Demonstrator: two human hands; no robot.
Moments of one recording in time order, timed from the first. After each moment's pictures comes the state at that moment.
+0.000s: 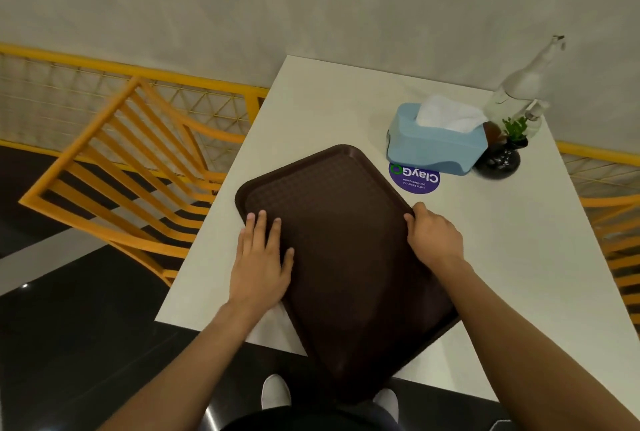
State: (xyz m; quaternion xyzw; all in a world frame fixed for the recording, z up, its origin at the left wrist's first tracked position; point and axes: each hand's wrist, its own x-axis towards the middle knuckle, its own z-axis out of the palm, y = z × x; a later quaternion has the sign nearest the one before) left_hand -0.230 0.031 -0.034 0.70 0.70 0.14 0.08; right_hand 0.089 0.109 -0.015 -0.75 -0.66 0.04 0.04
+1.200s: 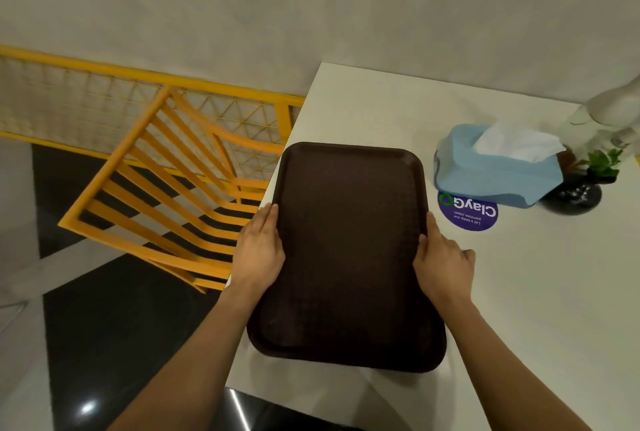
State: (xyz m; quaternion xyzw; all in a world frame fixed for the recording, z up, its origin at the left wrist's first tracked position) left_hand -0.305 0.134 -0.024 0.65 0.73 0.16 0.11; right_hand 0.013 0.145 -0.028 -0.77 -0.63 0.07 0.09
